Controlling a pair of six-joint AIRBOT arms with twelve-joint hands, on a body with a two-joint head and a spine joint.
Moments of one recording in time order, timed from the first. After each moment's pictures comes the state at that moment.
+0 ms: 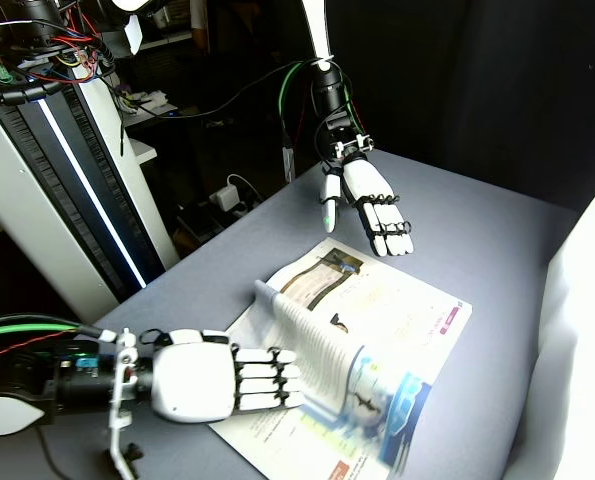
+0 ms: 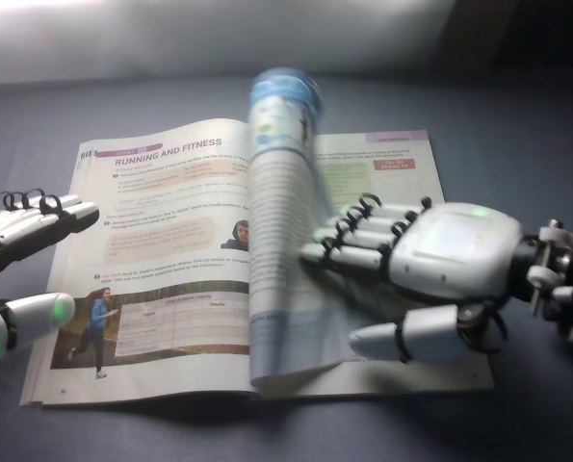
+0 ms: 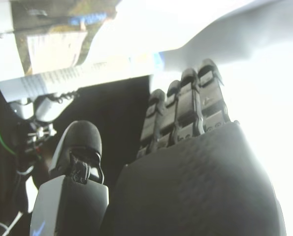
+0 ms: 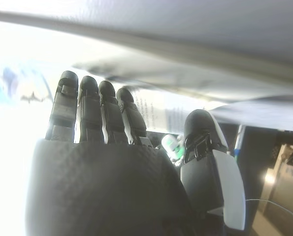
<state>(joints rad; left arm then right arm) 1.21 -0.98 1.20 -0.10 -1.18 0.38 -0.67 -1.22 1.23 -0.30 0.50 -0.75</state>
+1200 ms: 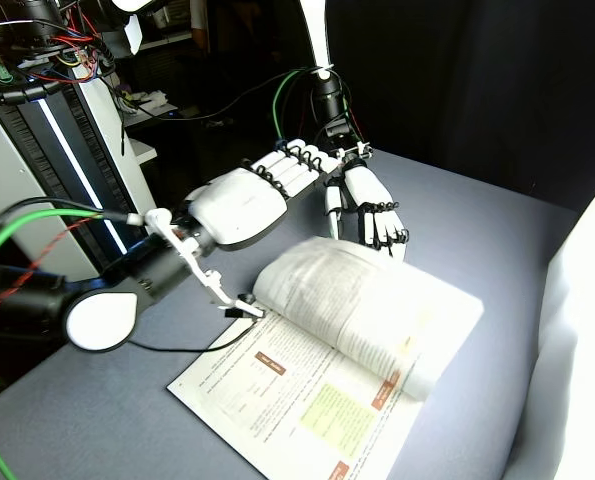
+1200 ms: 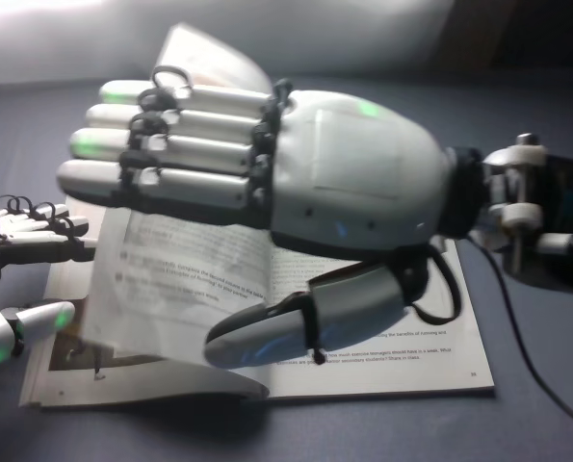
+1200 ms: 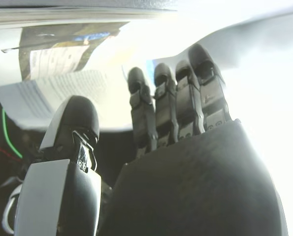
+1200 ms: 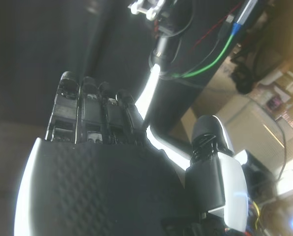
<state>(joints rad) 1.21 -1.03 1.23 -0.15 -1.21 0.37 -0.42 -1.24 1.15 -0.70 0.96 -0.52</state>
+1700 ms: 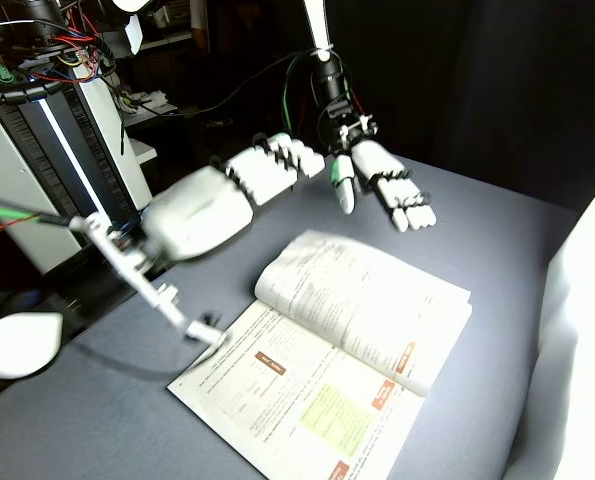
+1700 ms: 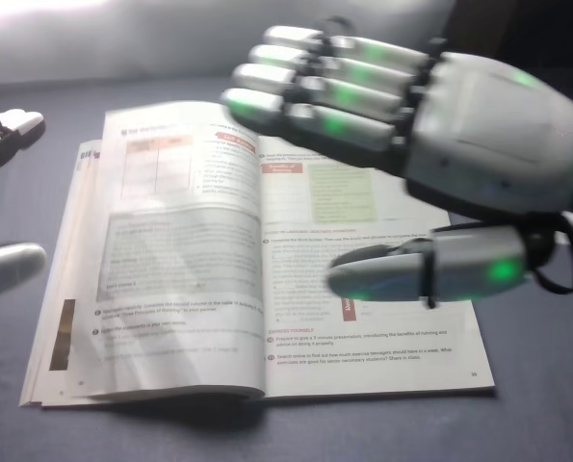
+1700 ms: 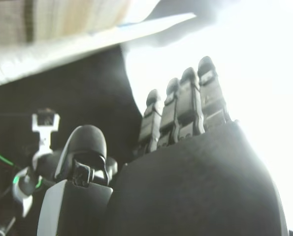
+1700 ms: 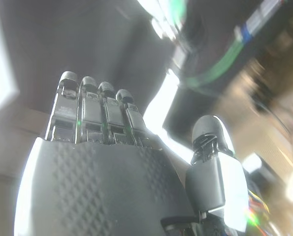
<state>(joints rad) 1.22 -0.89 1.13 -0.19 -1.35 0.49 -0.54 -1.00 1.05 -0.47 0.93 -0.68</state>
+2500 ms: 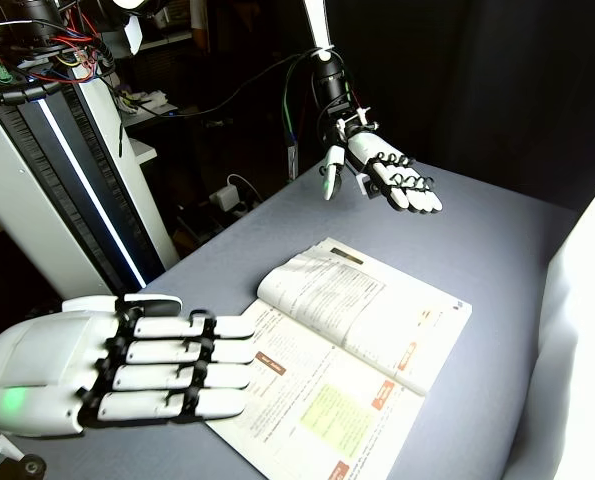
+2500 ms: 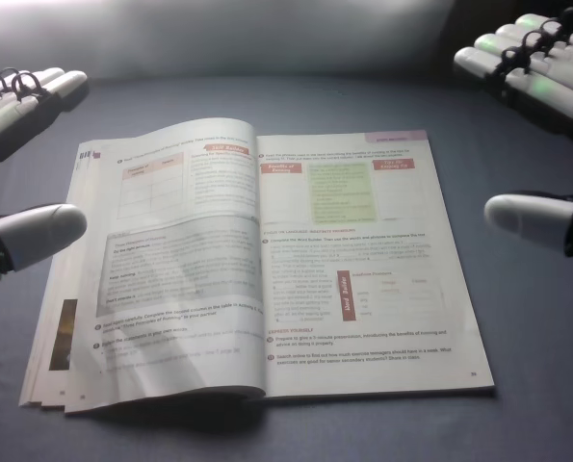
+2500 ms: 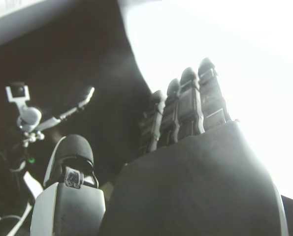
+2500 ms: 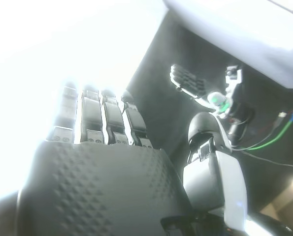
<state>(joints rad) 1.11 -0.95 1.17 -0.15 -1.42 0.48 -0.83 -0.77 0.91 0.06 1.02 -0.99</state>
